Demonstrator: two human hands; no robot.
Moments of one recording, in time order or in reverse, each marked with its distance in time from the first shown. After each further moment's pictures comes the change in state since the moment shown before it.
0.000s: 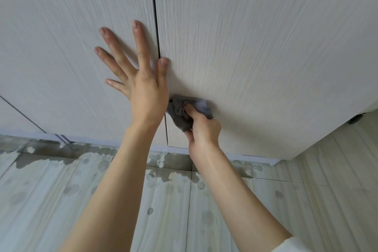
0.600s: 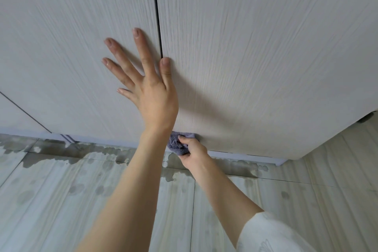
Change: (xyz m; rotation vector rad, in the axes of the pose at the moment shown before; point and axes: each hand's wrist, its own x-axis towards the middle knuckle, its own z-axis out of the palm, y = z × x) left_hand -0.011 0.007 0.009 -0.030 0.054 -0.122; right_hand 0.054 0.072 -0.026 0.040 0.057 0.392
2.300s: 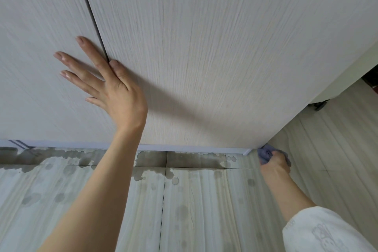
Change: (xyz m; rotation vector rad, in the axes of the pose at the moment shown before) left_hand -0.021 0.007 0.035 -0.022 0.188 -0.158; right_hand 0.010 -0.136 -0.251 0.370 0.422 -0.388
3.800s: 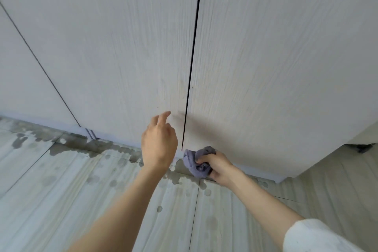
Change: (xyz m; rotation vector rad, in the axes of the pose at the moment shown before) left_hand -0.004 -0.060 -0.098 0.333 -0.473 0.037; right_hand -0.174 0.127 0.112 -0.996 -0.850 0.078
